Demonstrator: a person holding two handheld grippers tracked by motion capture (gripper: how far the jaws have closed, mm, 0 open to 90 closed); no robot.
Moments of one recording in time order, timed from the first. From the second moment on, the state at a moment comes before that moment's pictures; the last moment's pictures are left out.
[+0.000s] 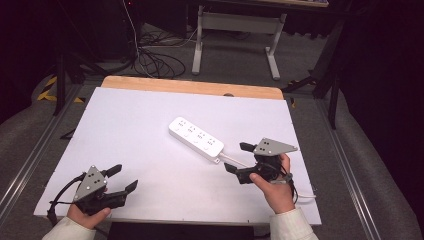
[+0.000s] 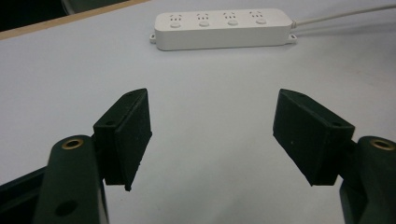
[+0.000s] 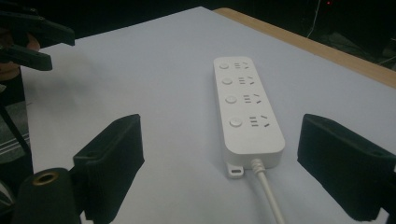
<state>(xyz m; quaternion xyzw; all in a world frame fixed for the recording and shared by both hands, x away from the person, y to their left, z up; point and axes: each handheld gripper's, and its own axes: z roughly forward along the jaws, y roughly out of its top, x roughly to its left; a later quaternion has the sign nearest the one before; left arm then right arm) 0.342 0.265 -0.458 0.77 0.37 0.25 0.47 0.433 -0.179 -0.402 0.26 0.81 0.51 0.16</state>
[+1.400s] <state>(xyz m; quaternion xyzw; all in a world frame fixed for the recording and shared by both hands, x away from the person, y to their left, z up) 0.335 0.269 -0.461 0.77 0.37 0.25 0.46 0.398 -0.231 -0.479 0.32 0.82 0.44 0.18</state>
